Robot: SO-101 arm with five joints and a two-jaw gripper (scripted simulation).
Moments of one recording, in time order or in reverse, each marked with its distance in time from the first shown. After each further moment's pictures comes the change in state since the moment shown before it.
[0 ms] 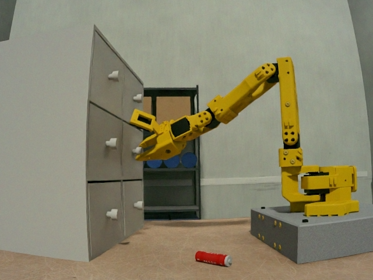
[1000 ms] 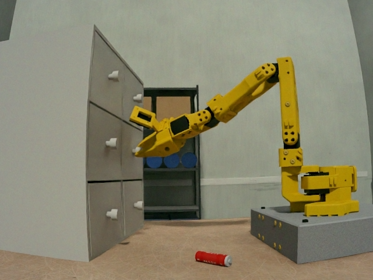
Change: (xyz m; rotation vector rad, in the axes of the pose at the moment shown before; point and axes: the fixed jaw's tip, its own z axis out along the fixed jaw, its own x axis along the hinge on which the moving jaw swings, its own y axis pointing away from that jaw) arm -0.004 -0.008 0.000 0.029 -0.015 0.001
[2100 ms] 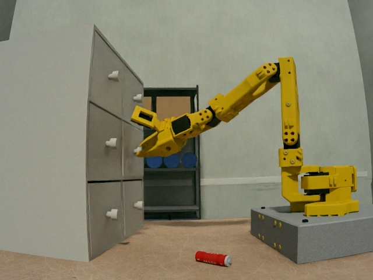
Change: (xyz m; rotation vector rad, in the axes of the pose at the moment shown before) arm 0.001 0.000 -0.002 -0.003 0.005 -0.001
